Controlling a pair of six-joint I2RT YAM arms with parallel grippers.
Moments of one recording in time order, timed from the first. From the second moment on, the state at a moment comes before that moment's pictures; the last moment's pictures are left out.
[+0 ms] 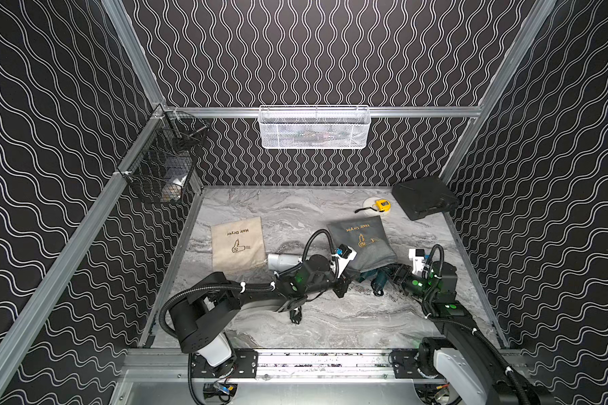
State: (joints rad) left arm -0.91 1.61 0.75 0.56 0.21 -0.29; right arm -0.02 0.84 0.23 0.15 -0.72 0.96
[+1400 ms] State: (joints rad) left arm -1.01 1.75 0.90 0.53 0.24 -0.43; right arm -0.03 0.90 0.21 0.23 -0.50 1.15
